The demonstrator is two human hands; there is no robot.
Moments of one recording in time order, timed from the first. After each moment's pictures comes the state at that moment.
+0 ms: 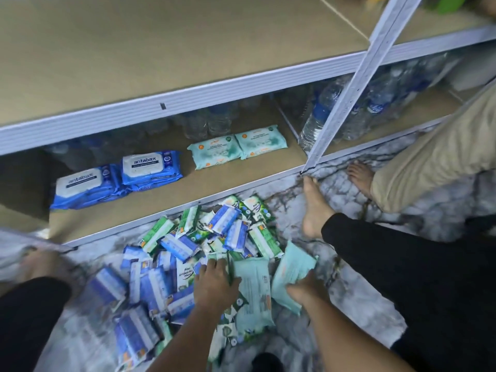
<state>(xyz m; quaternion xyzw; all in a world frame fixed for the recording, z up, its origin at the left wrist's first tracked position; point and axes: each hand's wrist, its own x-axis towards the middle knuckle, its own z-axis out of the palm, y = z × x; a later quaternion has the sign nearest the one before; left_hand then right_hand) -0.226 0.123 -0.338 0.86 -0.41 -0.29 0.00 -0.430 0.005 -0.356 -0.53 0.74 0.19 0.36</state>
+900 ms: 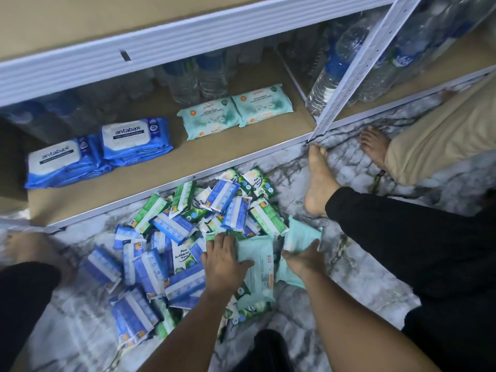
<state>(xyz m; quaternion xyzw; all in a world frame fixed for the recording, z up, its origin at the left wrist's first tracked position) -0.242 0.104 -0.358 0.87 -0.39 -0.28 0.09 -0.413 -0.013 -0.391 -0.49 0.77 0.16 0.37</state>
